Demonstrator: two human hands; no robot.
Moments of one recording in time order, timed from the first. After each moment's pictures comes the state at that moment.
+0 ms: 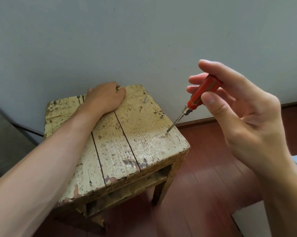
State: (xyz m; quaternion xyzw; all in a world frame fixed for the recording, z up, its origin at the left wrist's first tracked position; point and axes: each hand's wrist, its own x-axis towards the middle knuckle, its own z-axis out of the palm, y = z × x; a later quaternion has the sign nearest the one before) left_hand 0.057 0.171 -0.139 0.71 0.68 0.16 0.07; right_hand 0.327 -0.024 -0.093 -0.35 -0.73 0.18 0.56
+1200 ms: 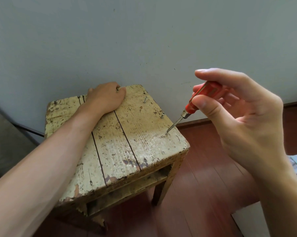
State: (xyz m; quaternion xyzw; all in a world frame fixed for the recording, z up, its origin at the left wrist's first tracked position) left_hand 0.057 0.169 -0.138 0.72 0.68 0.15 0.07; right_hand 0.318 -0.028 -0.089 -0.38 -0.70 0.13 0.59
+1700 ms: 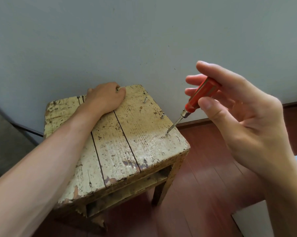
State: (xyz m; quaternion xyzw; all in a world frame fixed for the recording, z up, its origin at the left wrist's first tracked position) left_hand 0.057 0.168 -0.136 0.72 0.68 0.14 0.08; right_hand 0.328 -0.030 -0.090 -0.37 -0.74 0.17 0.54
